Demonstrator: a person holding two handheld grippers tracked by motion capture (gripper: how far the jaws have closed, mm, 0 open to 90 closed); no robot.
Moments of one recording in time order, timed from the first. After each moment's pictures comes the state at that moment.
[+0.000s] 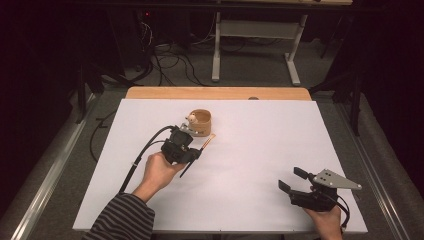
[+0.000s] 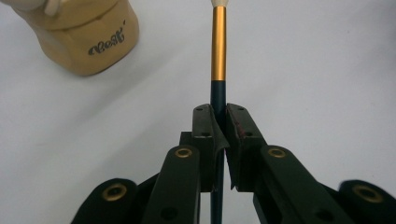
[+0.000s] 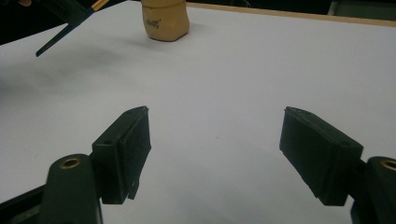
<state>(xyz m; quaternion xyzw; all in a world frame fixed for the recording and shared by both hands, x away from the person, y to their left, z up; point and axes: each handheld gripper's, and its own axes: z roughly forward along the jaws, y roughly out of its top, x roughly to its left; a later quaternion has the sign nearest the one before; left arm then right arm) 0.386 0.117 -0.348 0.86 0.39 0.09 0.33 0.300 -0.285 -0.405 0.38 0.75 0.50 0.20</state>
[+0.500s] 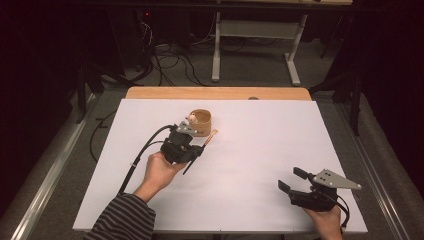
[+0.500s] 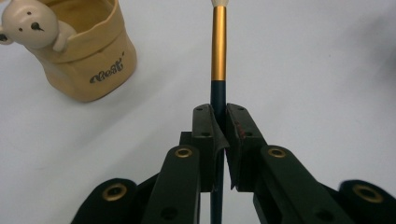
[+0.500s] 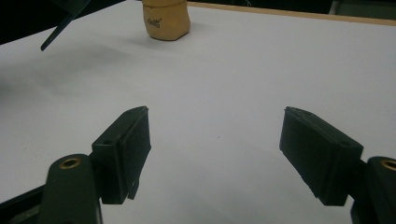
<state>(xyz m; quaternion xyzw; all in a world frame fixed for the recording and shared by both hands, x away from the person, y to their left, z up) 0.381 0.118 -0.343 0.84 0.38 0.11 0.37 0.300 -0.285 -0.406 0.38 0.75 0.50 0.20</state>
